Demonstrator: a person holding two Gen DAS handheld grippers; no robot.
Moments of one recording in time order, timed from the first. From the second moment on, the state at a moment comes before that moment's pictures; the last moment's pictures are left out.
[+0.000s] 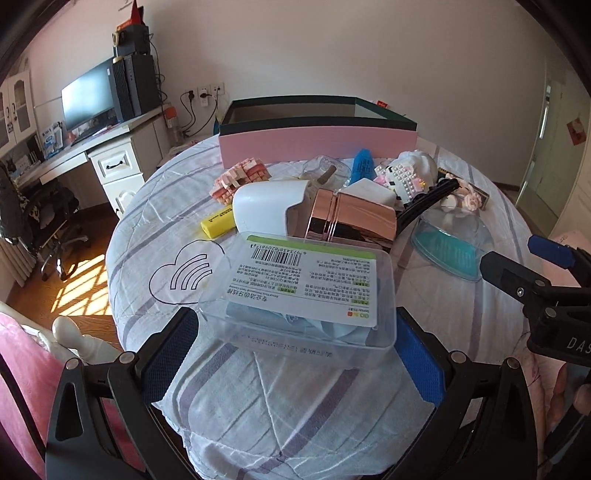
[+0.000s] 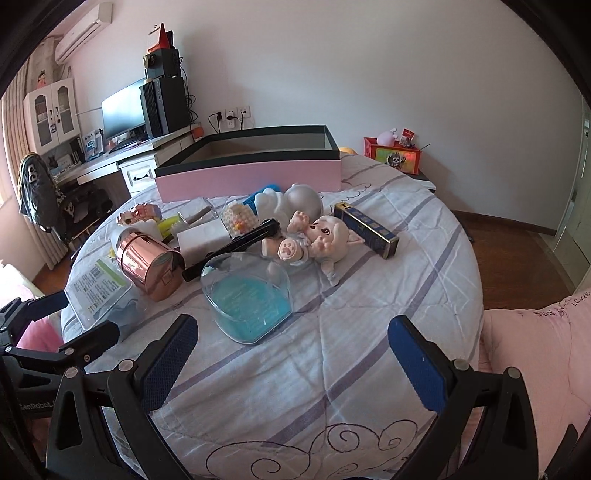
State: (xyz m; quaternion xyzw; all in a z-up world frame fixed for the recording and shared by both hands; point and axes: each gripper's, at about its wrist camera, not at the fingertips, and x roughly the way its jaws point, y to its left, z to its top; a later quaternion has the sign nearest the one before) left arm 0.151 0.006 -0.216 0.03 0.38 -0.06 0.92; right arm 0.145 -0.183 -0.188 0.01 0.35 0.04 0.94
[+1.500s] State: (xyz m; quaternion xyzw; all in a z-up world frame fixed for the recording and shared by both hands) left arm 0.363 -0.007 -0.104 0.05 0.33 -0.05 0.94; right arm 0.358 -0.167 -0.101 0.01 0.32 0.14 0.94
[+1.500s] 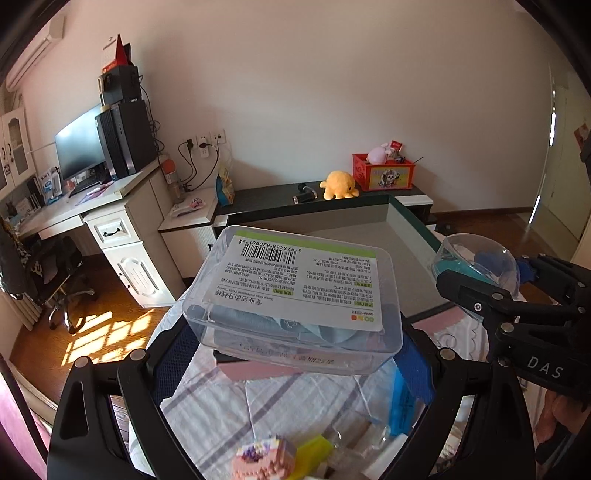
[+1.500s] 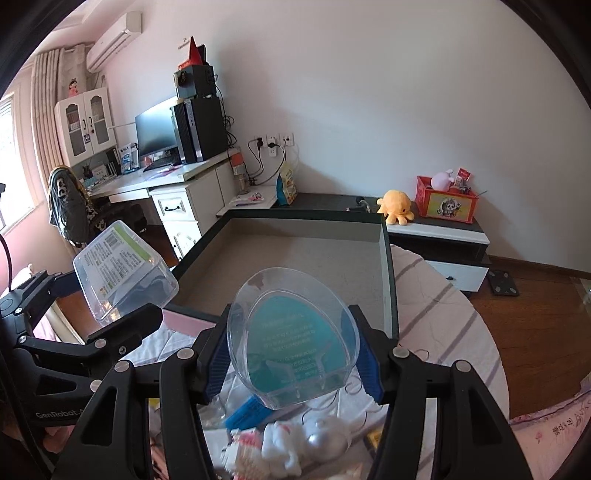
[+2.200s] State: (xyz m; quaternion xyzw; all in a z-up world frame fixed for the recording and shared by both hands) left arm 0.446 0.003 -0.157 0.02 0.44 -0.05 0.90; right arm 0.449 -0.175 -0.163 0.03 0.43 0.09 0.90
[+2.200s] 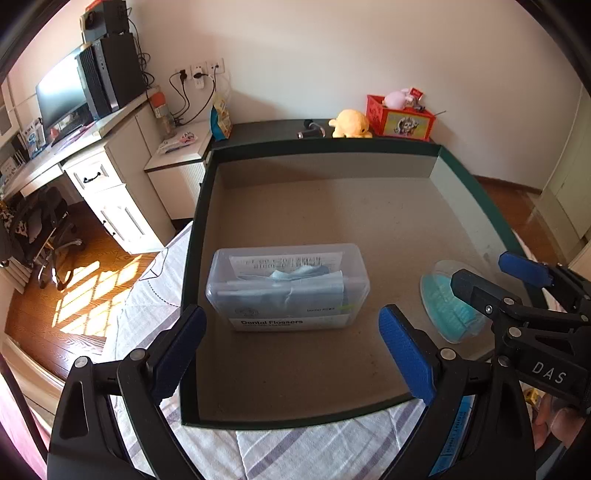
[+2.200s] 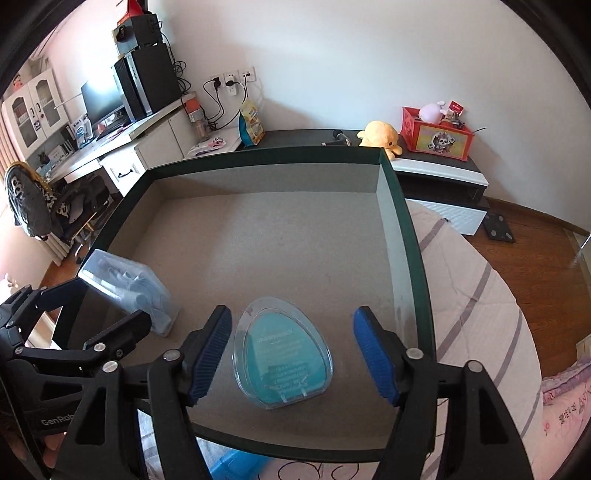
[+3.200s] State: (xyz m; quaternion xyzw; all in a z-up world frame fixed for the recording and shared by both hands) left arm 0.063 0.004 -0.038 0.02 0.12 0.01 0.99; right arm 0.068 -0.174 -0.035 0.01 0.15 0.04 0.99
